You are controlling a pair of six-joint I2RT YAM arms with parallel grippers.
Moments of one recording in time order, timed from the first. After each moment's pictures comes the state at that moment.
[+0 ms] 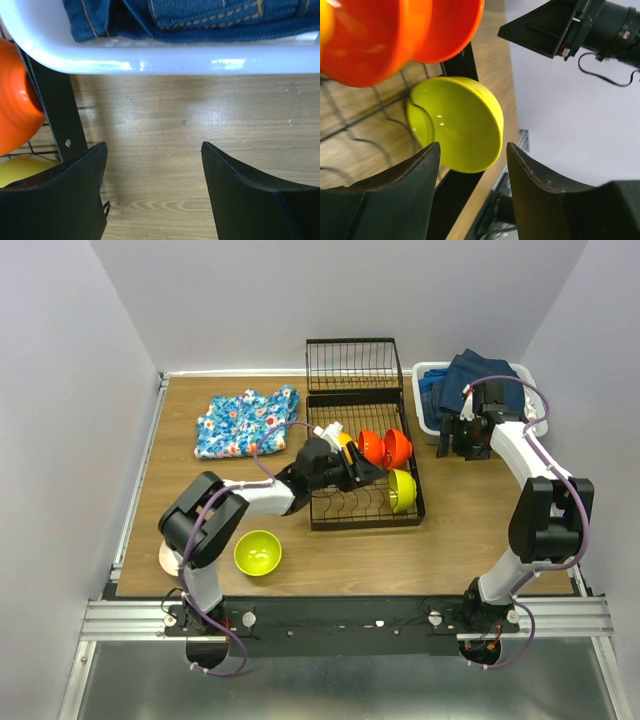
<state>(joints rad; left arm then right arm) -0.73 1.82 0.94 0.60 0.34 -1.13 -0.02 1.69 1.29 -0.65 -0.07 0.06</state>
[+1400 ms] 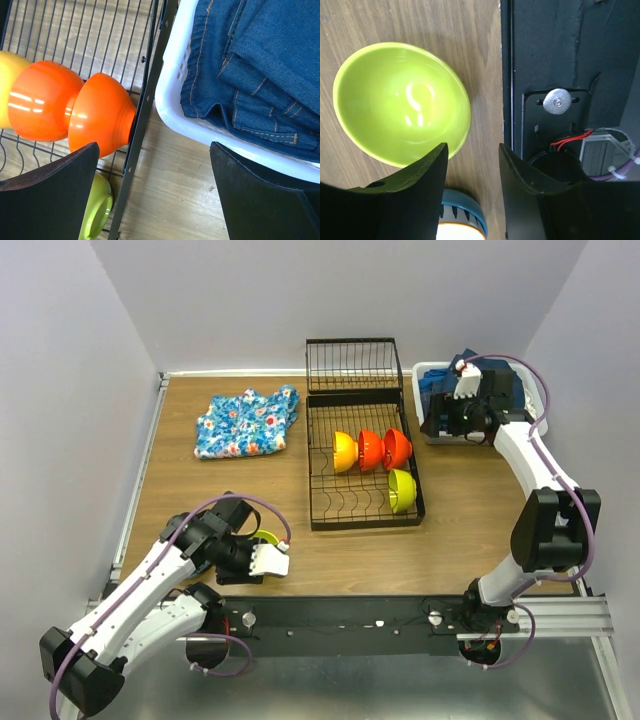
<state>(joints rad) -0.59 0.80 0.72 -1.26 0.37 1.01 -0.01 1.63 1.32 -0.43 -0.38 -0.09</state>
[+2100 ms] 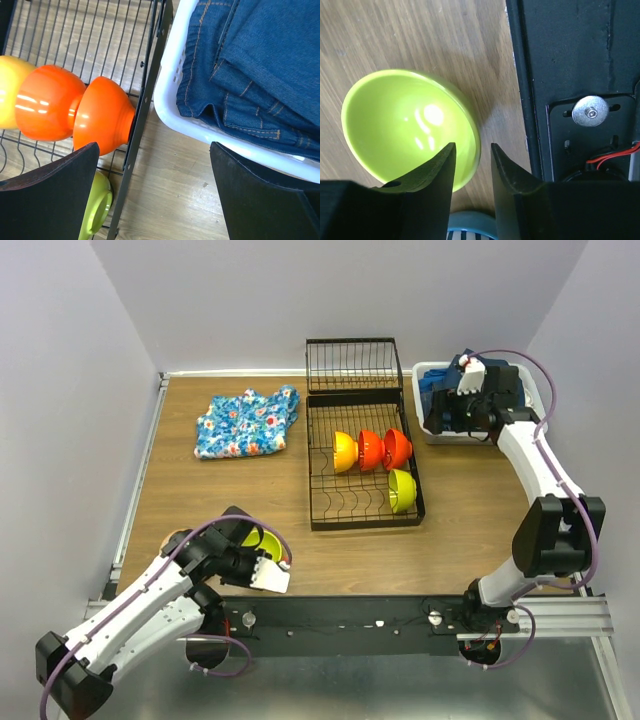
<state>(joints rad) -0.67 0.70 0.57 -1.10 0.32 1.09 -0.01 1.60 1.35 -0.47 -0.35 -0.11</state>
